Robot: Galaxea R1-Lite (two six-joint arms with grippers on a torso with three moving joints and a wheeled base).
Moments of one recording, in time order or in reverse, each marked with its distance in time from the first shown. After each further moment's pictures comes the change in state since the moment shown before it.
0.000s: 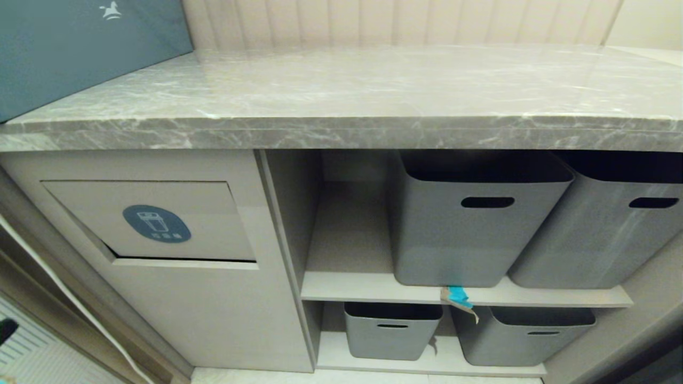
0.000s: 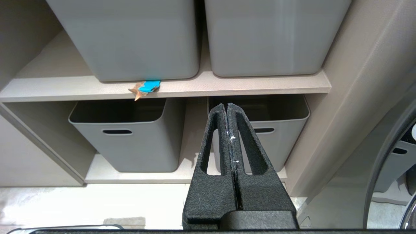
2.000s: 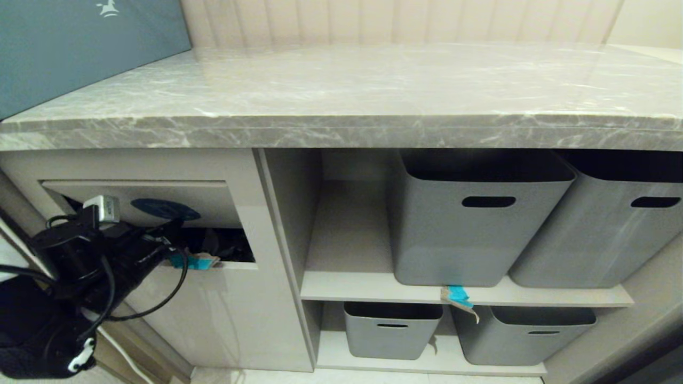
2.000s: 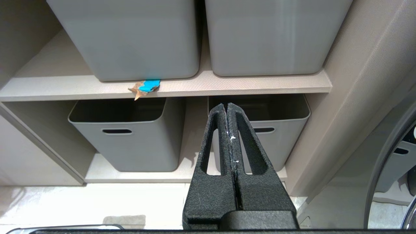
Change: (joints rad) left arm 0.048 1.356 -0.037 -1.441 -0.093 0.029; right arm 0.000 0.000 0.000 0.000 0.000 0.000
